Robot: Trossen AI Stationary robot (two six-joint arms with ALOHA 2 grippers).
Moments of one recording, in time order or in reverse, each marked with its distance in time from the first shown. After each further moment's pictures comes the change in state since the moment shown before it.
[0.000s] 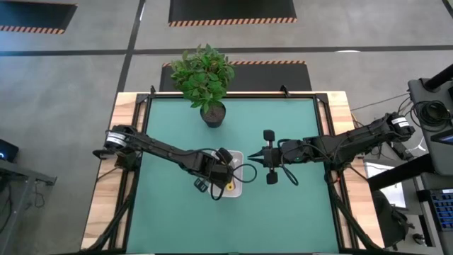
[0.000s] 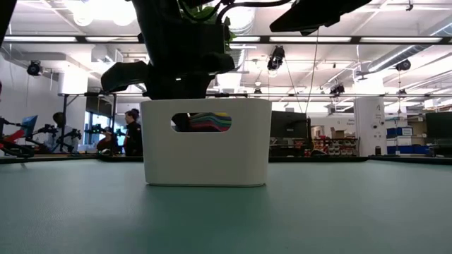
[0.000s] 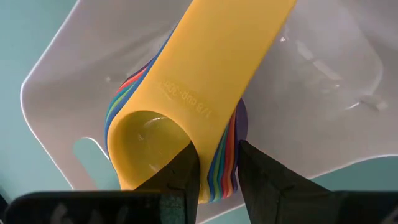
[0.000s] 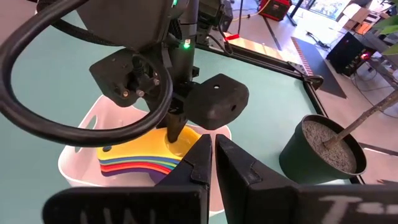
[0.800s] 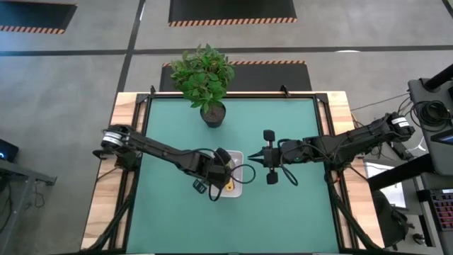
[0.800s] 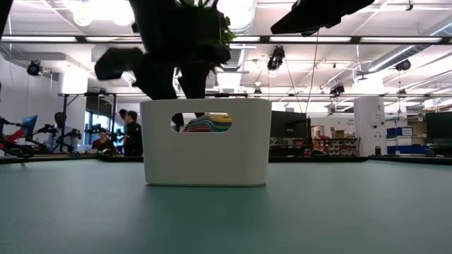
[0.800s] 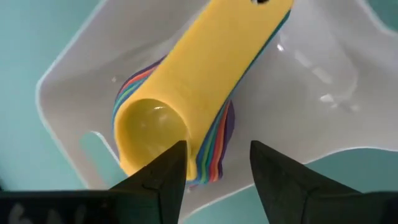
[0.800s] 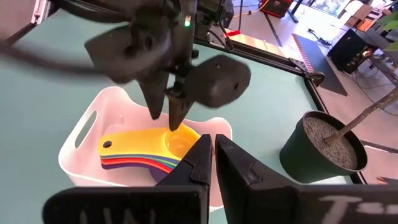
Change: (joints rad) left arm -0.012 -0.034 0.000 -0.019 0.006 -0.031; right arm 0.000 0.000 0.000 -0.015 0.000 0.002
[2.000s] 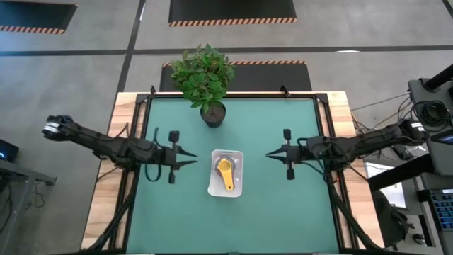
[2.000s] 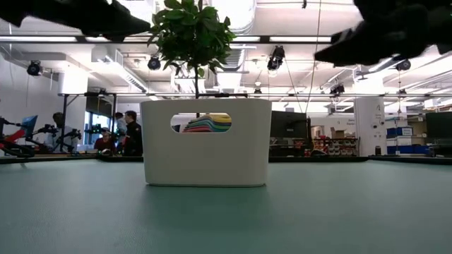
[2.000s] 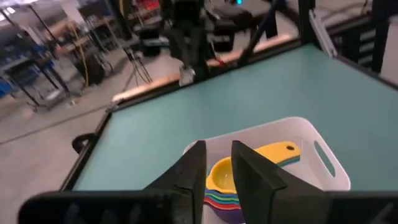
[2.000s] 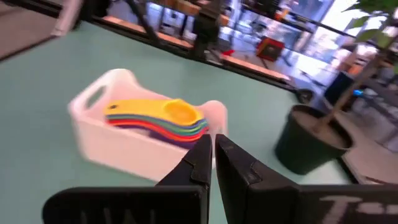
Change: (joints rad) left arm -0.025 -1.007 -0.894 0.921 -0.019 -0.255; right arm -0.085 -0.348 -0.493 0.353 -0.121 -0.089
